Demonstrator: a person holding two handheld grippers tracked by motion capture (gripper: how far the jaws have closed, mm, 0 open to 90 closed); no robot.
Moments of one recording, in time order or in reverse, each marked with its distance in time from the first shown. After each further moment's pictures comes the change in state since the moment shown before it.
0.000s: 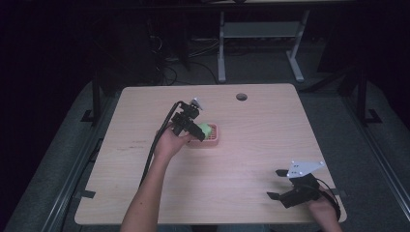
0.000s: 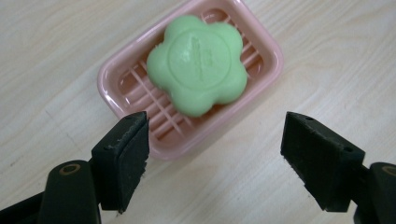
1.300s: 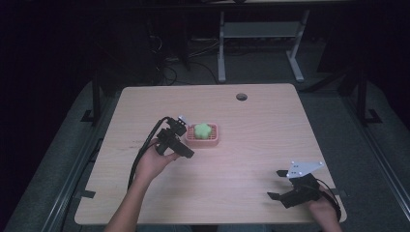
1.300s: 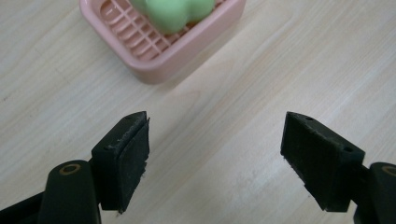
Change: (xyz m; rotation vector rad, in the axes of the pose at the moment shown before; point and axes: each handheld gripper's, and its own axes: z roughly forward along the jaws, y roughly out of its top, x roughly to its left) left arm -0.011 -0.068 -0.027 -0.033 -0.018 0.065; right arm -0.001 -0.002 0.001 0.015 -0.012 -0.003
